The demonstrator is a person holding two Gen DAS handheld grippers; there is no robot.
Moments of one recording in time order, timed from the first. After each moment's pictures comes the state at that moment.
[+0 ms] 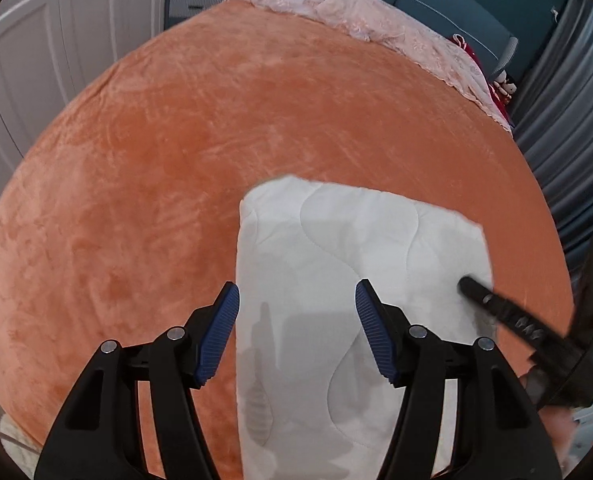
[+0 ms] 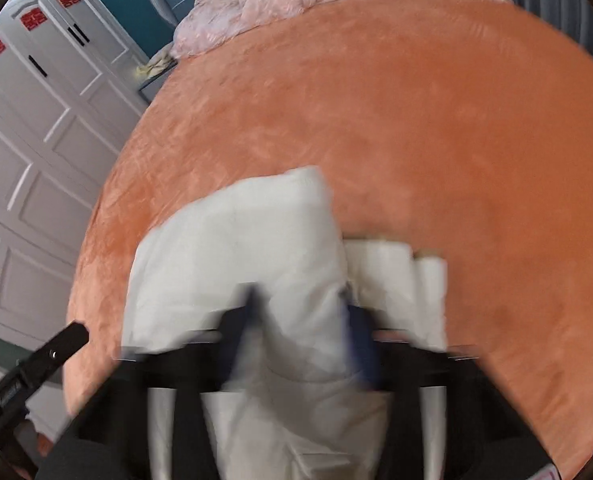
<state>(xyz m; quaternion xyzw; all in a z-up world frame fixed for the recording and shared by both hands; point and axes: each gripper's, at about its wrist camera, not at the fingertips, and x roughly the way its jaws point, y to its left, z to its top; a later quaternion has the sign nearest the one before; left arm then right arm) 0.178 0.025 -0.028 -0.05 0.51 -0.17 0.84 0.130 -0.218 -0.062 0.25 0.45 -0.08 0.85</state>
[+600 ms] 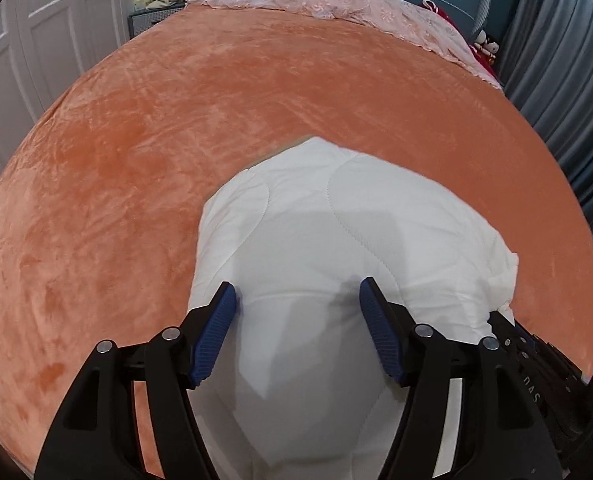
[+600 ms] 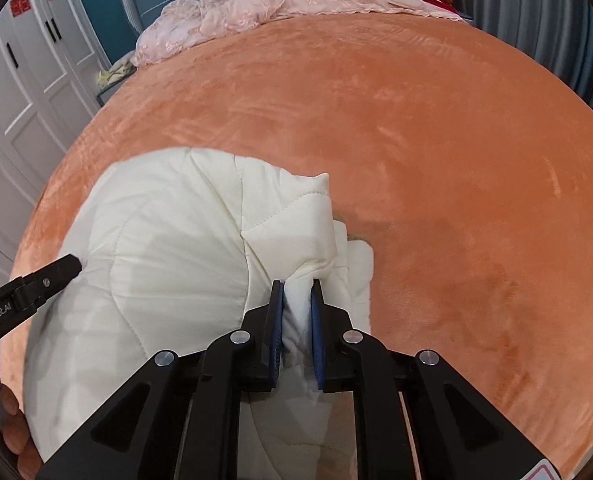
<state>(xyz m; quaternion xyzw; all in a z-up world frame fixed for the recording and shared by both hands) 0.165 -0.058 -0.090 0.02 0.49 -0.20 0.85 0.067 -0.240 -0.123 0.18 0.44 -0.18 0.86</state>
